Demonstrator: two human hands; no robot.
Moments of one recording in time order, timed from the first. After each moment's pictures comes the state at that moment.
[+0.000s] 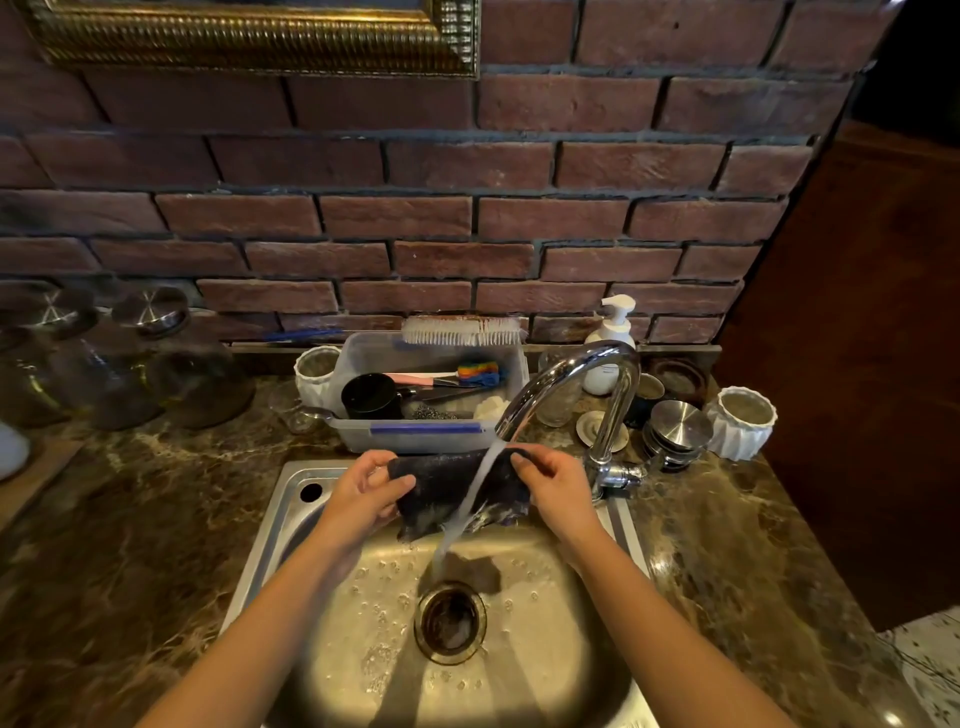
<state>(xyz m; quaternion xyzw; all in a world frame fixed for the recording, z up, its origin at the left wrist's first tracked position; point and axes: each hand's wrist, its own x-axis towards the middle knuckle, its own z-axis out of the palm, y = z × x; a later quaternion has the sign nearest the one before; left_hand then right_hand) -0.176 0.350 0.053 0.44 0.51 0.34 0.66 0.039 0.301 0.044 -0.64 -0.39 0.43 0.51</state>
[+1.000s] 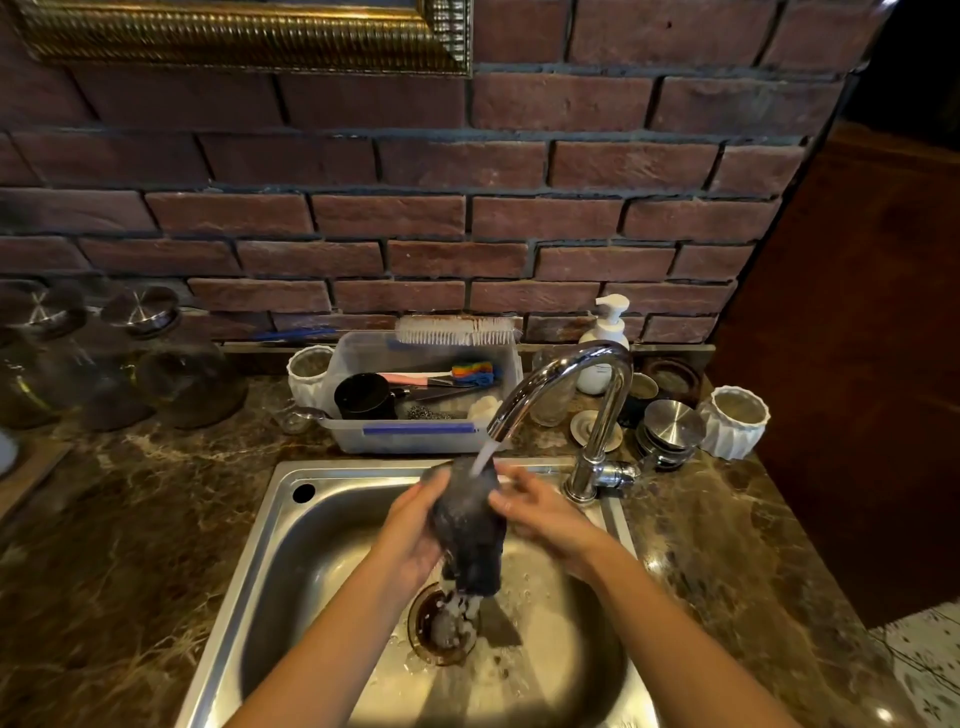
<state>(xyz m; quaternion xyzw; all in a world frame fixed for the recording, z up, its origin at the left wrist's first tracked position) -0.116 0.325 0.042 0.20 0.48 0.35 0.78 0.049 0.286 0.038 -0.56 -0.38 0.63 0.38</state>
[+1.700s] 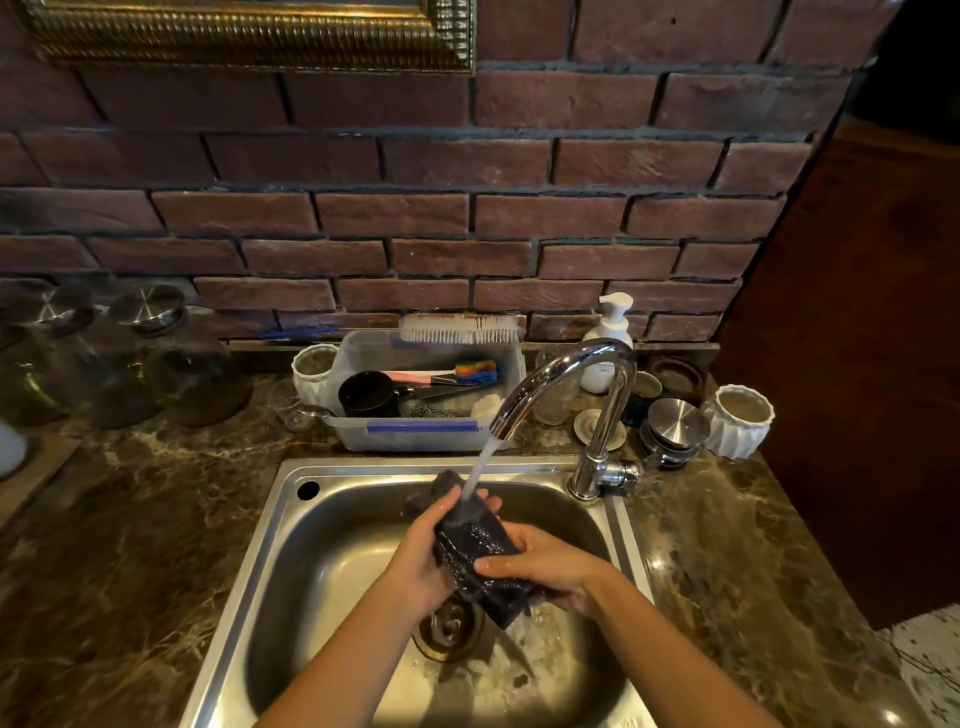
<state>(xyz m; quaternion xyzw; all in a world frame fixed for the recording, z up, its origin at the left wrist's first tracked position) -0.117 0.314 0.017 0.13 0.40 0.29 0.86 0.041 0.265 0.011 -0.52 -0.39 0.71 0.26</state>
